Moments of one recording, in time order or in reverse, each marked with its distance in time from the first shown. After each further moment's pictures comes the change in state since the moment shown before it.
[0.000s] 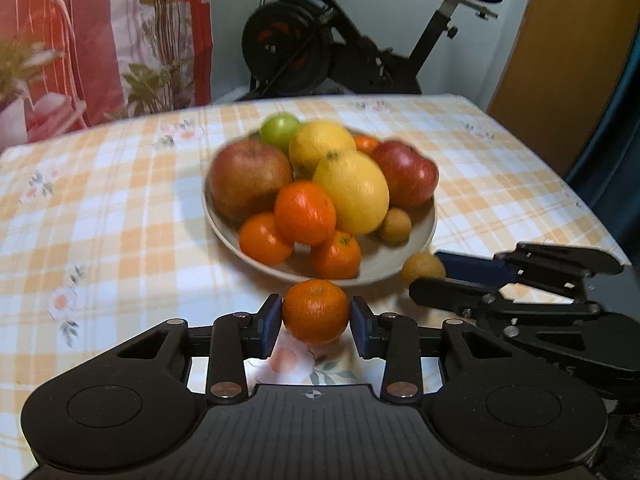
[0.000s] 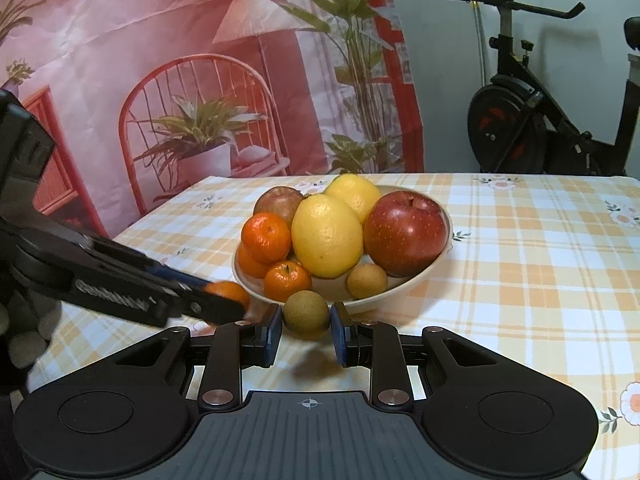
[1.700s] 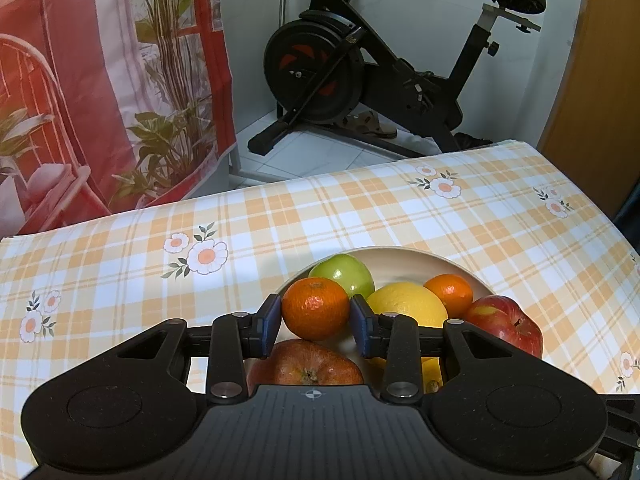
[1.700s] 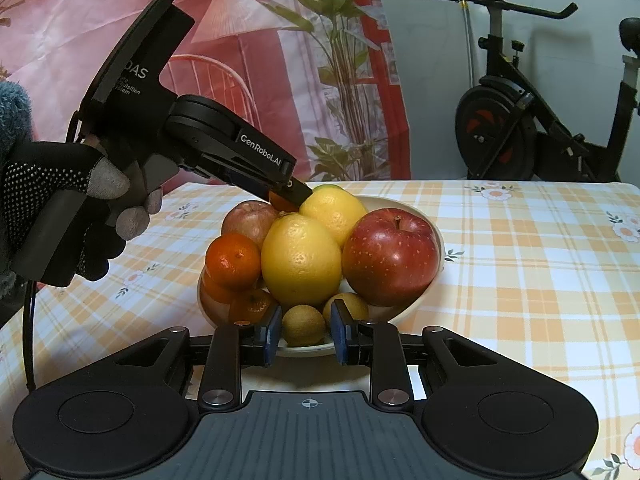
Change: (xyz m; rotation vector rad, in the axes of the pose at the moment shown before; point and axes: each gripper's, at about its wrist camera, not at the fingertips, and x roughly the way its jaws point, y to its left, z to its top) left arm 0.078 0.022 0.115 0.033 -0.014 0.111; right arm 0.031 -0.012 0.016 0.009 -0.005 -0.044
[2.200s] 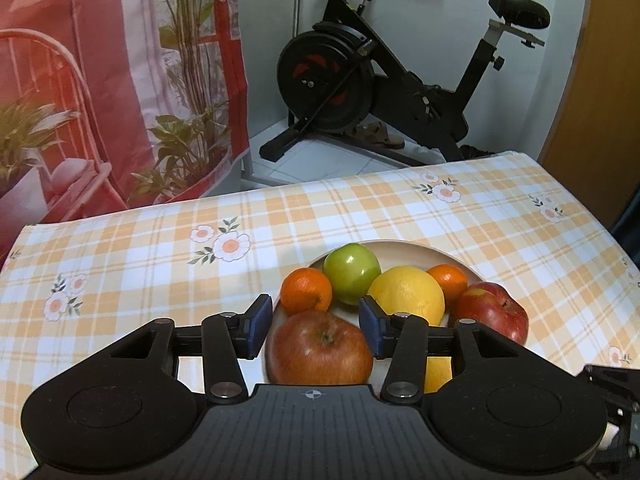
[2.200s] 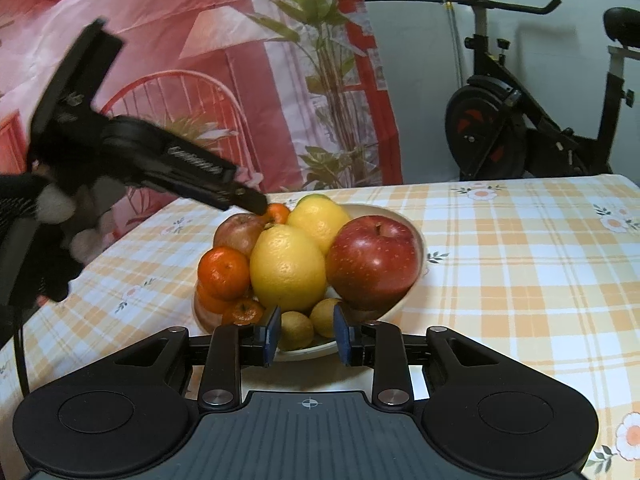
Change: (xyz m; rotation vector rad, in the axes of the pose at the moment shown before) left arm -0.036 0.009 -0.016 -0.035 -0.035 0.018; right arm -0.011 -0.011 0.001 0.050 -0.030 -0.009
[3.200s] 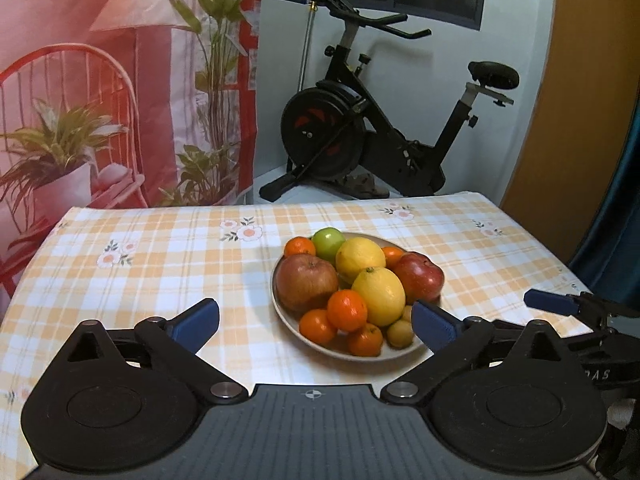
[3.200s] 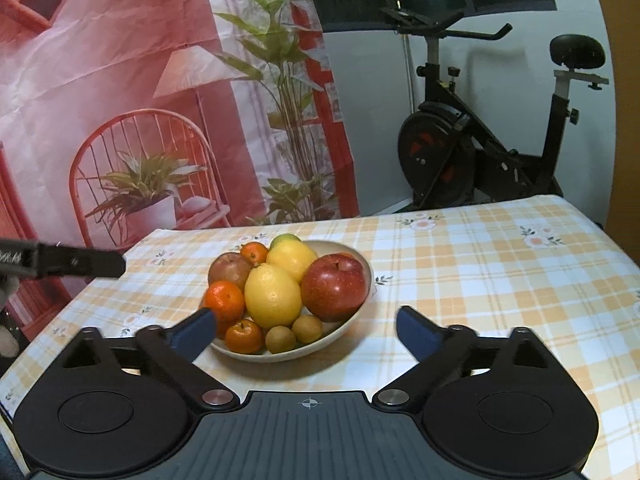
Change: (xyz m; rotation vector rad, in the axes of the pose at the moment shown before) left arm -0.135 -0.004 -0.083 -0.069 -0.176 -0.030; right arm -0.078 0.019 0.013 0.034 -0.072 -0.134
